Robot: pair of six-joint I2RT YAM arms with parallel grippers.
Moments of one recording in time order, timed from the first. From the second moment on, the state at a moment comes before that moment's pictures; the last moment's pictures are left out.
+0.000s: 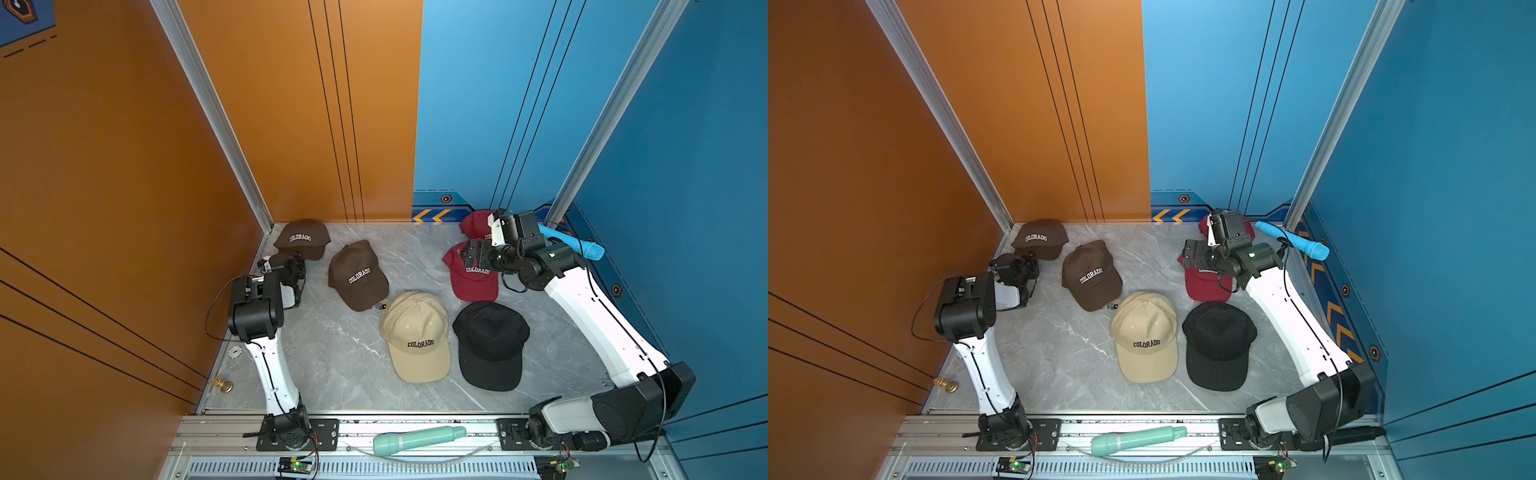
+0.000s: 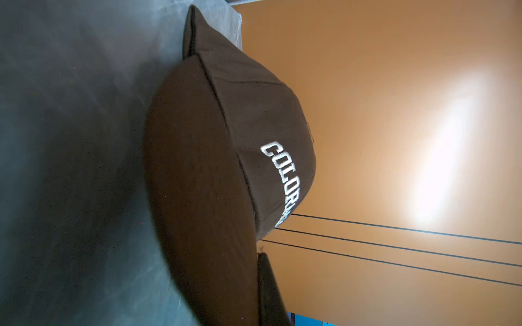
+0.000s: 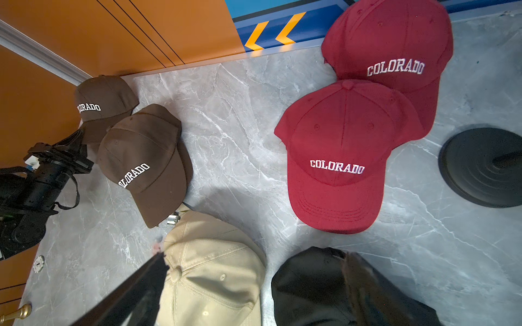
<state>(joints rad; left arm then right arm) 0.22 2.14 1.00 0.92 0.13 -1.48 0.36 1.41 1.51 -0.87 -0.02 0.39</state>
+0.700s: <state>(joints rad) -0.13 1.64 0.70 1.02 -0.21 -1.49 0.58 1.20 1.54 -1.10 0.15 0.45</state>
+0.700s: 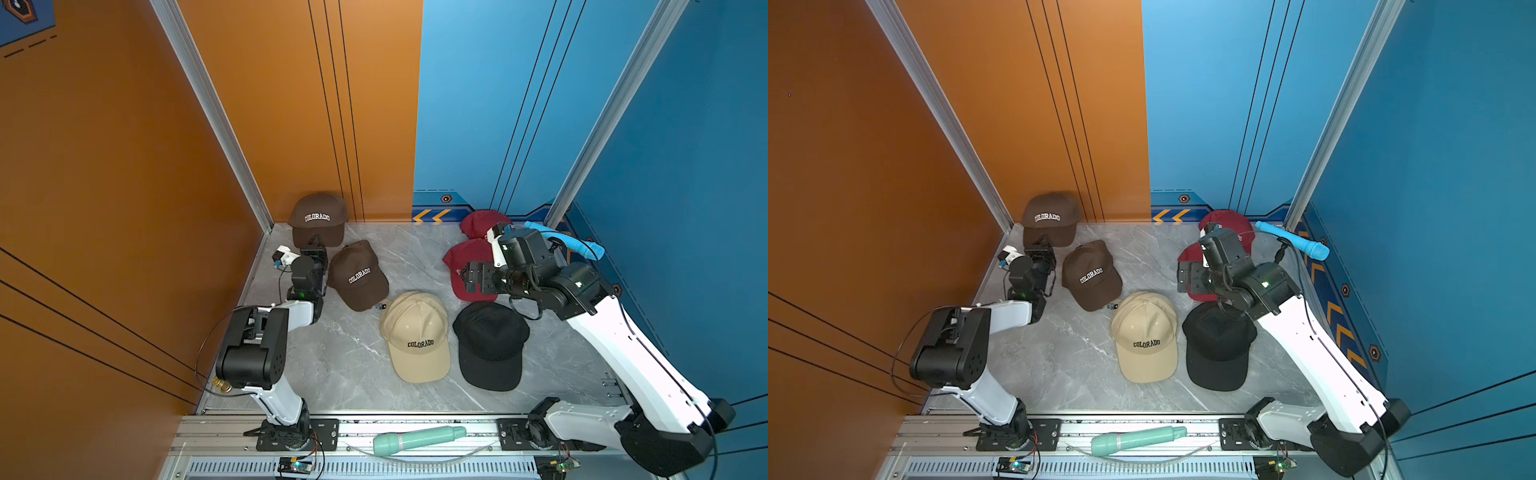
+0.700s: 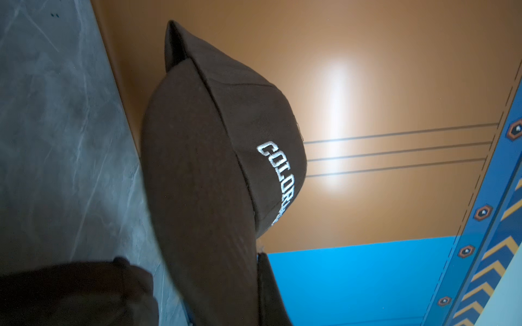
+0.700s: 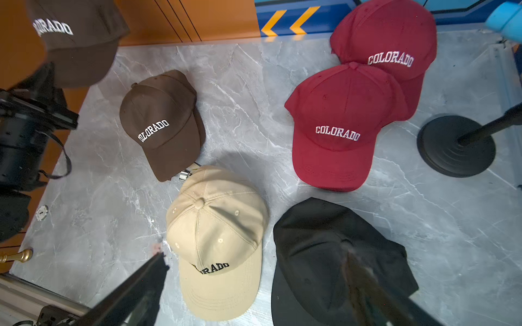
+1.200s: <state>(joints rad) -0.70 1.51 0.54 1.01 -0.98 -1.32 0.43 0.93 1.42 -1.22 -0.04 0.43</state>
